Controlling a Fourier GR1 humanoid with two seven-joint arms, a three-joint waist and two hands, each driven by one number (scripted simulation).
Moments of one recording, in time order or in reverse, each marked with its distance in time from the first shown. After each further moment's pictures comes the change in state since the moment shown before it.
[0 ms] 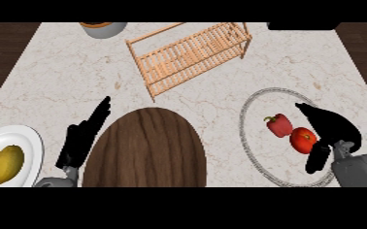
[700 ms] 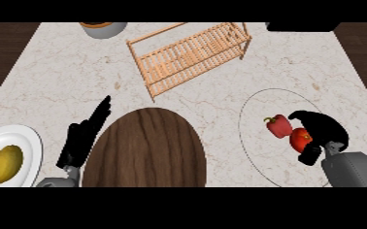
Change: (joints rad) left arm 0.003 -0.042 0.040 -0.019 -0.048 -0.026 0.027; right arm -0.024 0.061 -0.023 0.211 0.176 -0.106 -0.205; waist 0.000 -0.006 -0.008
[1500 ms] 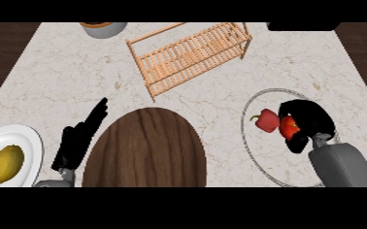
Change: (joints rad) left arm 0.017 0.003 0.035 0.003 -0.012 -0.042 -0.024; right arm -0.057 0.069 -0.009 -0.010 0.089 -0.112 -0.099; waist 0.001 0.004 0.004
